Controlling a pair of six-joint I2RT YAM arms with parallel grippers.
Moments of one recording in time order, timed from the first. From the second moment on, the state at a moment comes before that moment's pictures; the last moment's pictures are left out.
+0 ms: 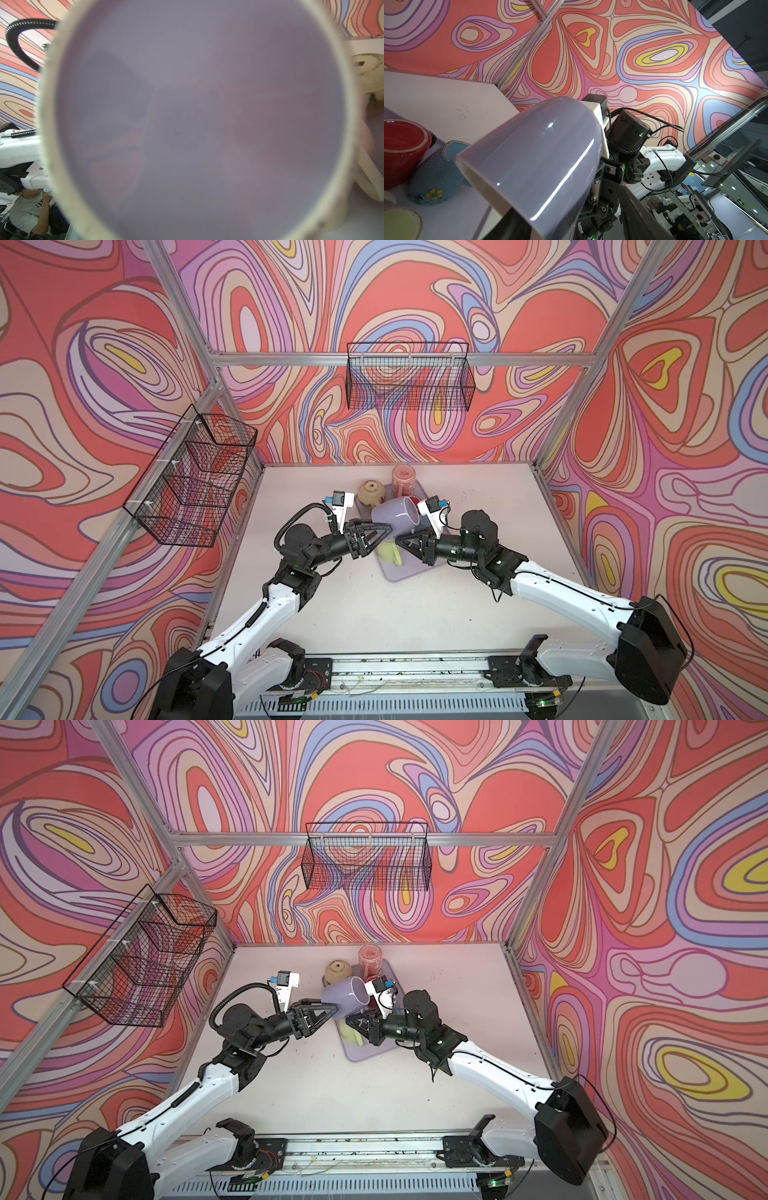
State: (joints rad) left arm -0.39 1.05 0.56 0.69 0.83 -0.92; right arm 0.70 1.26 0.81 0.27 -0.57 0.51
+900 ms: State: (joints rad) left arm -0.42 1.09 0.51 0.88 0.84 -0.91; right arm 0.70 1.30 0.78 0.42 -0.68 0.66
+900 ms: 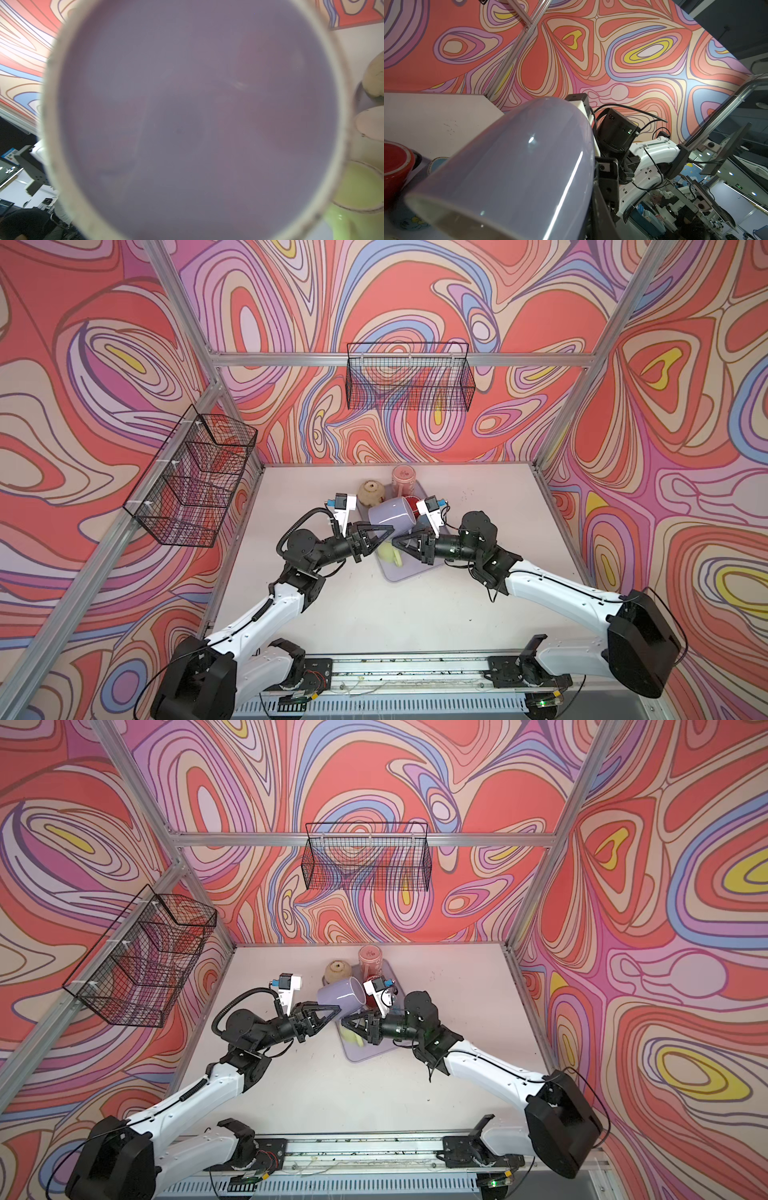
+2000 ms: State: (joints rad) left arm -0.42 0.94 0.49 0.37 0.59 -0.77; right arm 0.70 1.27 0.75 0.41 -0.52 0.56
